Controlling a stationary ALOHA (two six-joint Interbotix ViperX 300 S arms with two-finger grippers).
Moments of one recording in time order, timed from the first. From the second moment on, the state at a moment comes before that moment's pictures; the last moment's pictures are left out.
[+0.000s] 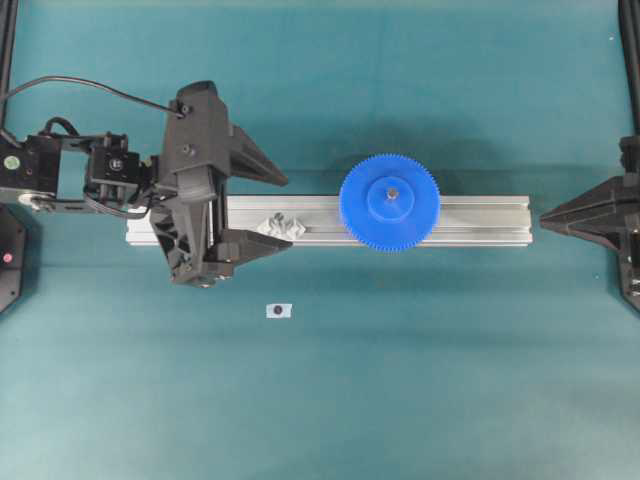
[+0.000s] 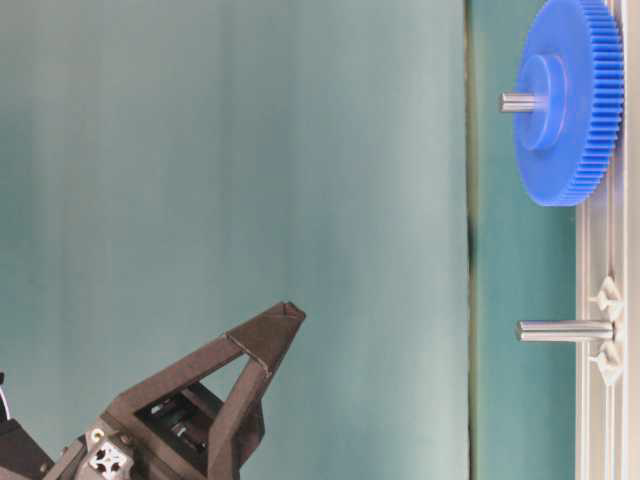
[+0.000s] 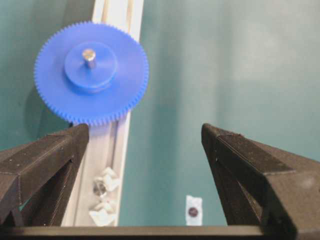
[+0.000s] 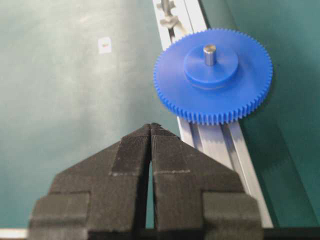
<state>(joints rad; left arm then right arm) 0.02 -0.30 0.64 0.02 0.04 -0.08 -0.05 -1.19 1.34 0.02 0.21 0.20</state>
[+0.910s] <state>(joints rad) 0.02 -0.29 0.64 0.02 0.04 -0.09 -0.05 -1.19 1.34 0.02 0.21 0.20</state>
